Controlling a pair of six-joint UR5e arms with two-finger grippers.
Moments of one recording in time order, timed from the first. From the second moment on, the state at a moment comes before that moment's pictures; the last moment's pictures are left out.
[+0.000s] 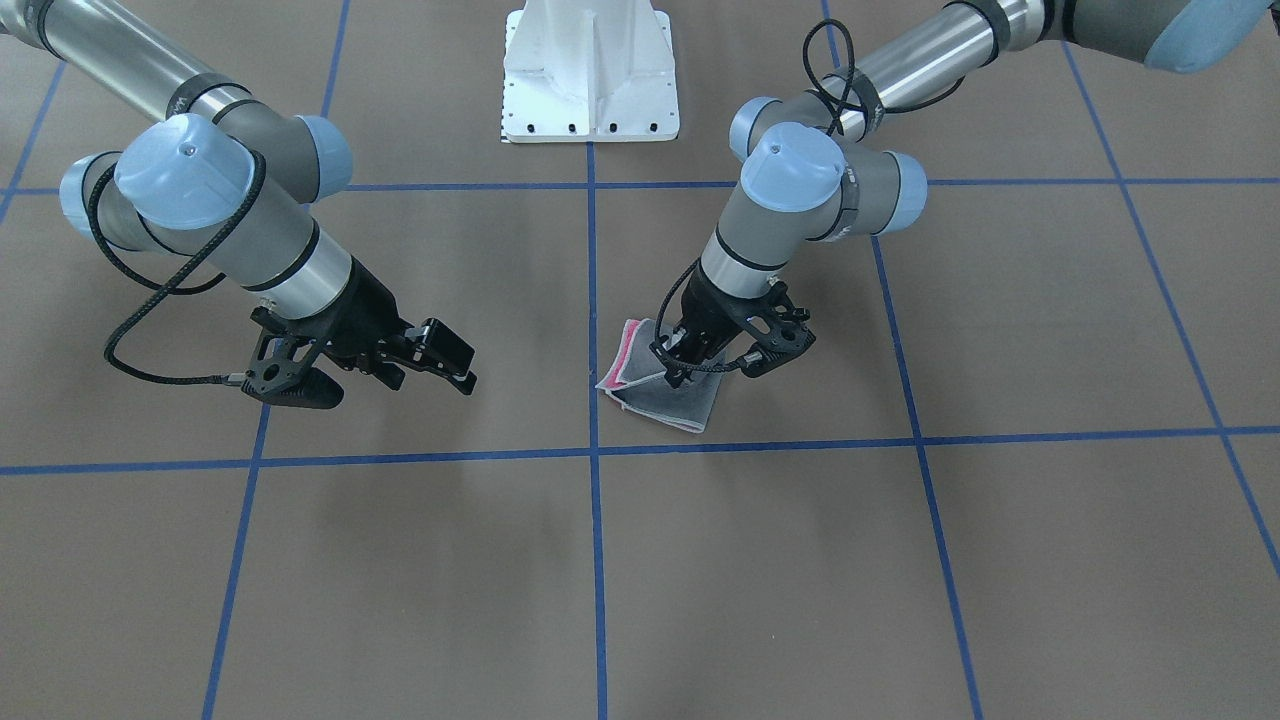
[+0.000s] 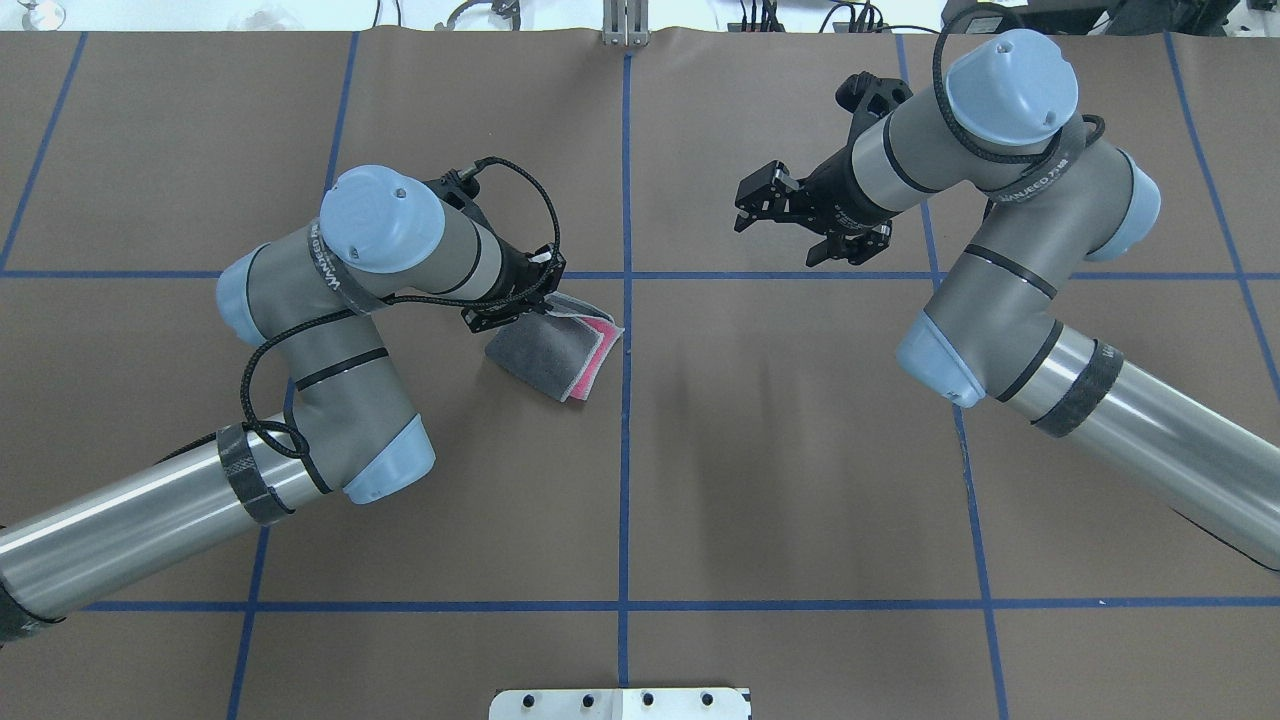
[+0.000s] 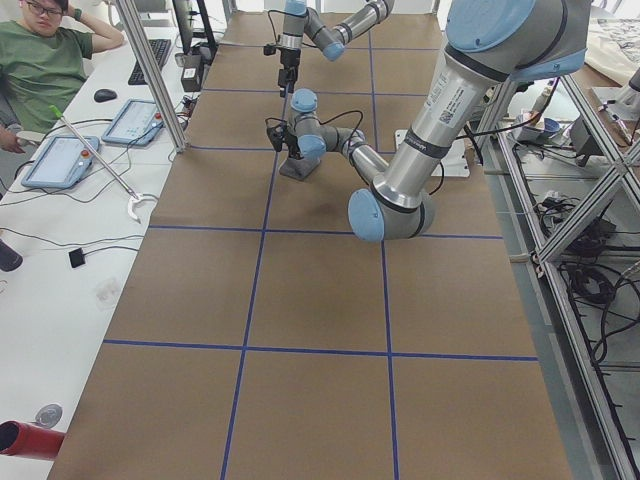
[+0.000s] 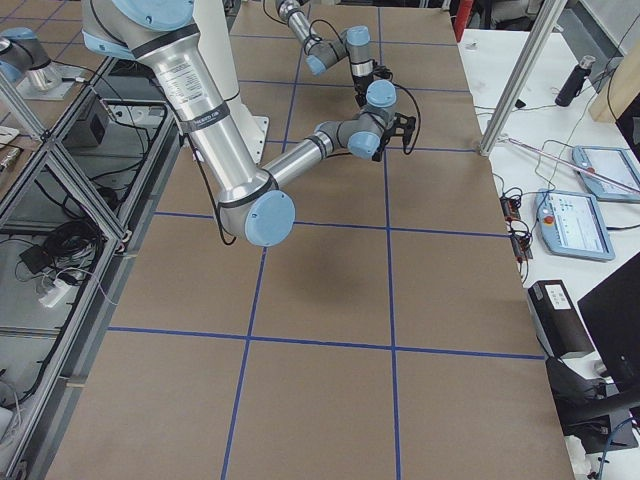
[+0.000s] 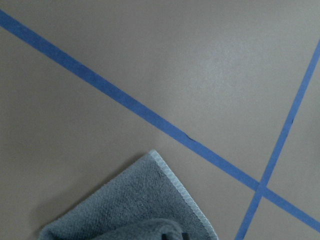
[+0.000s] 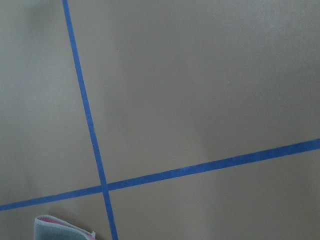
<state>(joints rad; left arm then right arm) -0.63 -2.23 -1.45 -2.10 -1.89 -1.80 0.81 -1.03 1.55 -1.04 2.15 1.46</state>
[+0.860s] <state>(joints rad) -0.68 -2.21 -1.45 -2.16 -1.98 -1.79 0.82 -1.03 1.54 -1.03 2.15 1.45</state>
